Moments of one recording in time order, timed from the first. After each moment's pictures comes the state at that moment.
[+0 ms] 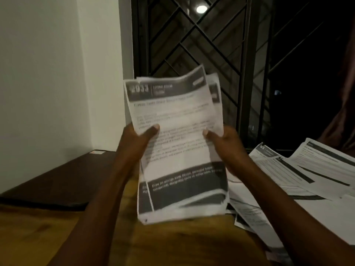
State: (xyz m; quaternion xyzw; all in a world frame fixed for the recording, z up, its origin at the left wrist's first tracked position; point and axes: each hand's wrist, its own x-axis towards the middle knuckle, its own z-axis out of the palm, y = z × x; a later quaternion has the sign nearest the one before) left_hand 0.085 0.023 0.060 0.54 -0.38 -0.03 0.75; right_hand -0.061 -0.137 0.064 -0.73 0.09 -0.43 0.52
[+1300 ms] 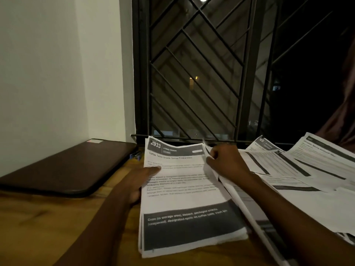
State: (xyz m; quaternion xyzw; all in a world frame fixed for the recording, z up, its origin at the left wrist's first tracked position) left_hand 0.124 0.009 -0.046 0.64 -0.23 -0.32 0.66; right_hand -0.050 -0.165 0.008 -0.89 0.29 -0.32 0.16
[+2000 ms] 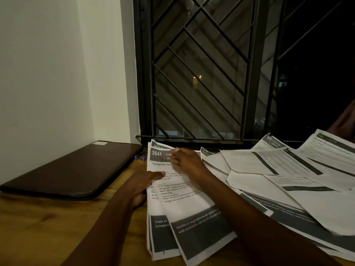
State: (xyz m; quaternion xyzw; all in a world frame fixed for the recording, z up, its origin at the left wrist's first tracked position) left_hand 0.121 0.013 -0.047 0.60 -0.27 -0.32 0.69; right_hand 0.030 -0.108 -0.016 -0.71 0.17 -0.27 0.62
